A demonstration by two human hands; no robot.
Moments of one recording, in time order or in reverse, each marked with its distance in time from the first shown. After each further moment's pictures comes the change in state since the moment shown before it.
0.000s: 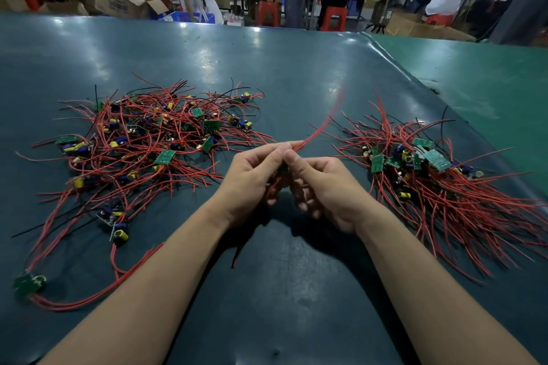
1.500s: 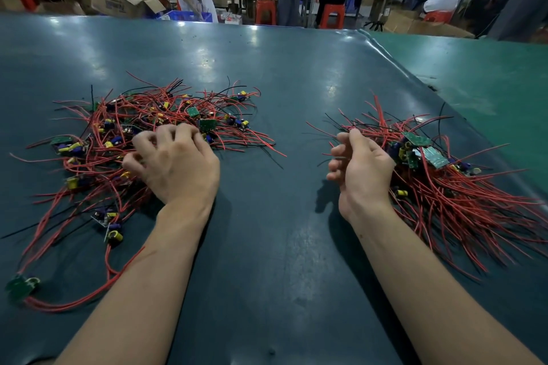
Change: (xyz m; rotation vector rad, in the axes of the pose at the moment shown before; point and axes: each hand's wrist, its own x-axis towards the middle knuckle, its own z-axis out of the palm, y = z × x) left_hand 0.003 0.005 -0.053 1.504 0.972 -0.040; right_hand 0.011 -0.004 -0.016 0.413 0.700 -0.205
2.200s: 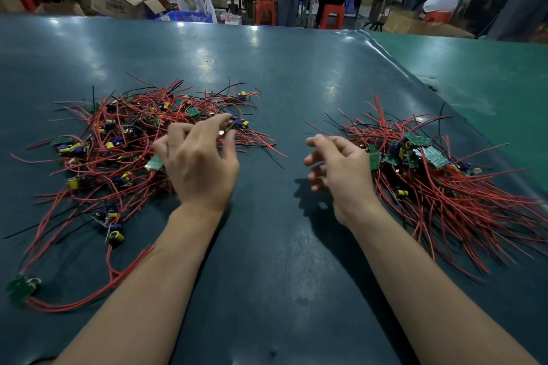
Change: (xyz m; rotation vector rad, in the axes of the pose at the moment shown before) left_hand -0.011 0.014 -0.002 -0.364 0.228 0.341; right_hand -0.011 0.002 0.006 -0.226 -0.292 0.034
